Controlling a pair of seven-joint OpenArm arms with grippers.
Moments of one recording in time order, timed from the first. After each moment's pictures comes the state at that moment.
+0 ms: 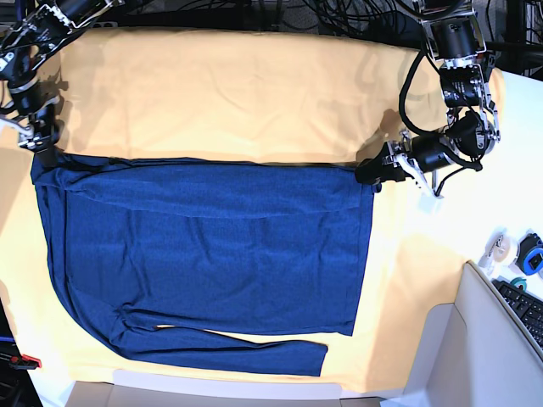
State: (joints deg) left arm -2.1 -14.8 -18.6 79.4 -63.1 -24.7 72.1; right arm -2.2 7.8 60.9 79.0 63.4 11.9 -61.7
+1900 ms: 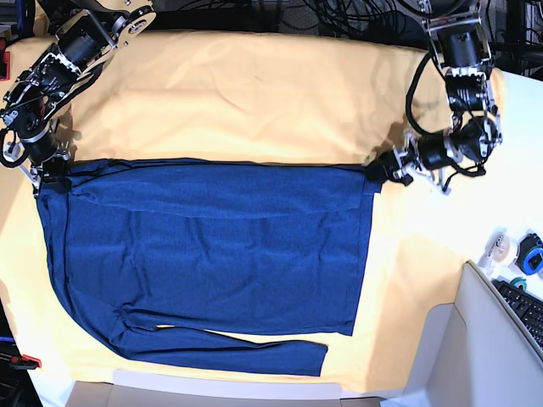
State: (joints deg) left arm -4.9 -16.9 -18.5 69.1 -63.4 -13.8 70.9; right arm 10.0 7.2 54.8 73.8 54.5 -10.2 -56.7
